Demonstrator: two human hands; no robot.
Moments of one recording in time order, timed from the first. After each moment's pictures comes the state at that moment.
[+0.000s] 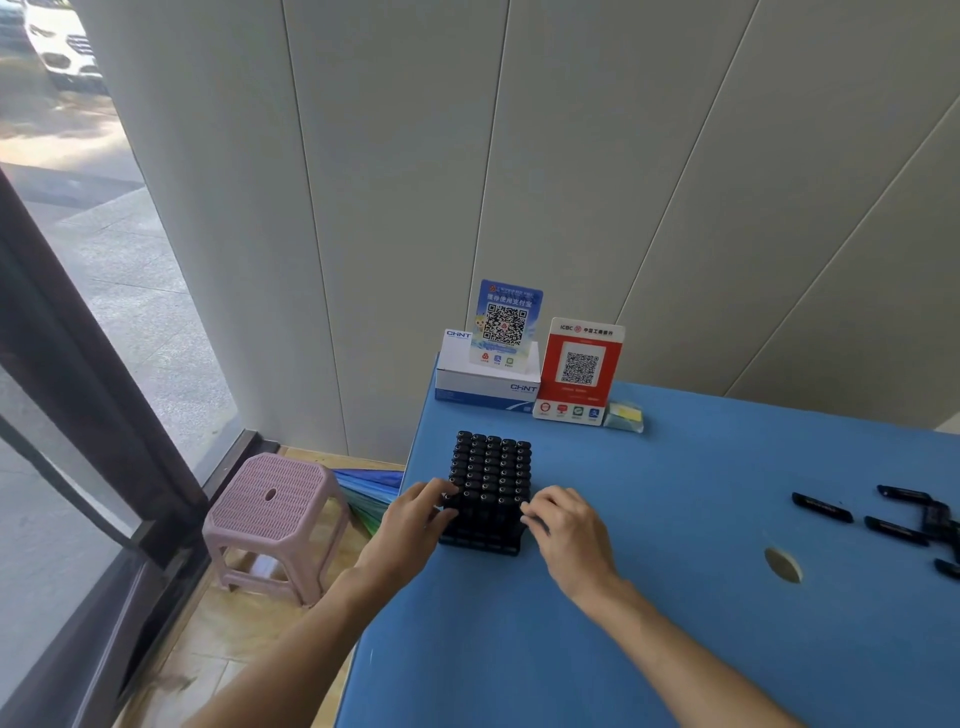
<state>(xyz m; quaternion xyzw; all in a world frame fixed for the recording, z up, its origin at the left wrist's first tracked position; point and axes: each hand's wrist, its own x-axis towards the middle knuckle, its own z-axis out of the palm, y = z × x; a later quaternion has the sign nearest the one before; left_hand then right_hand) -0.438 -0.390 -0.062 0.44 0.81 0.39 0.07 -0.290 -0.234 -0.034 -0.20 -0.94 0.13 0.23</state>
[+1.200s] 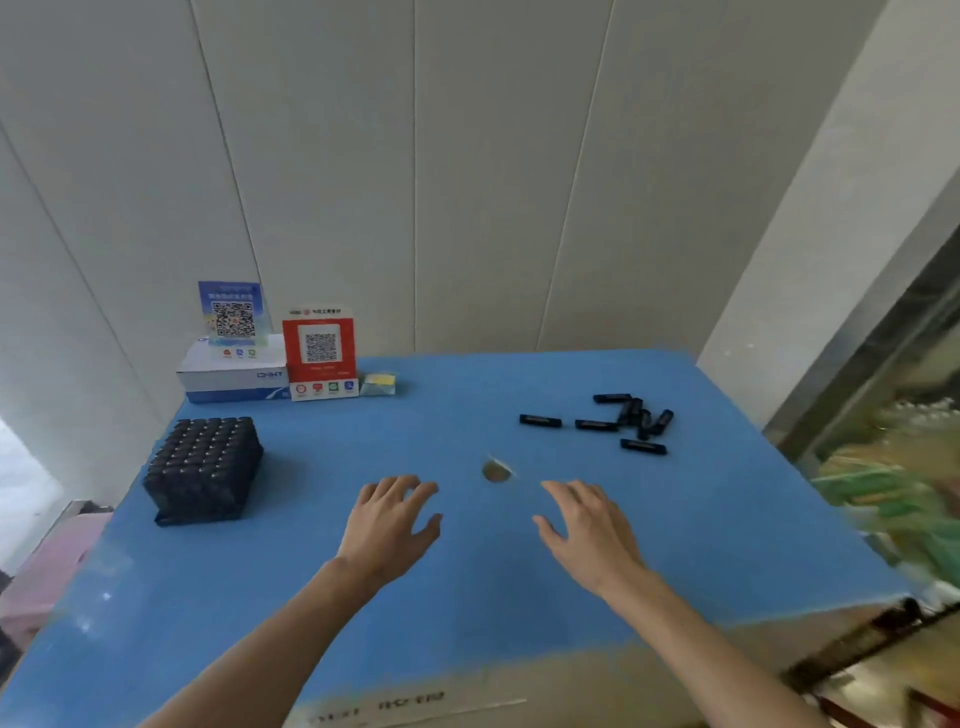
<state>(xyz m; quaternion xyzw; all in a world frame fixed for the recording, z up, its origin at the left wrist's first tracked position) -0.147 -0.215 -0.028 0.58 0.78 0.21 -0.11 0.078 -0.081 0.017 -0.35 -0.93 0.07 0.12</state>
